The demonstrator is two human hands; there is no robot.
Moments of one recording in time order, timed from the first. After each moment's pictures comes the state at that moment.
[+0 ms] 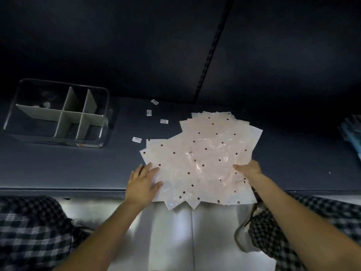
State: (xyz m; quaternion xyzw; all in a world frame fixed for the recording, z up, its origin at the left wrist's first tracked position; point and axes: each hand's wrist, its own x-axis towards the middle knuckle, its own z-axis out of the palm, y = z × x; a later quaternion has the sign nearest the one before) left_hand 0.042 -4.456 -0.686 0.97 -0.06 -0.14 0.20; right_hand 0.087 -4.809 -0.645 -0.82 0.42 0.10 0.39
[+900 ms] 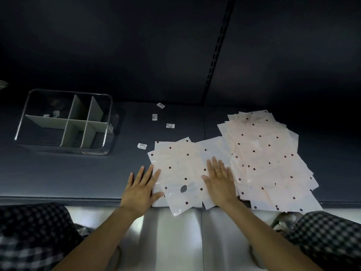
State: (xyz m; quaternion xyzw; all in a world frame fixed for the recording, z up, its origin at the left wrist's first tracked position) left_hand 0.054 -4.433 -0.690 0.97 -0.11 -0.20 0.05; right_hand 0.067 -4.704 -0.690 -0.99 0.00 0.15 0.04
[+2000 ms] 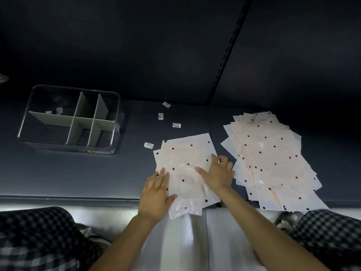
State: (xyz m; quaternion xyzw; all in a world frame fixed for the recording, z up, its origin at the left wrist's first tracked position) left_hand 0.042 -4.454 -0.694 0.97 -0.08 -0.15 0.16; right_hand 0.102 -4.661 -0.672 -0.97 0.16 0.11 0.11
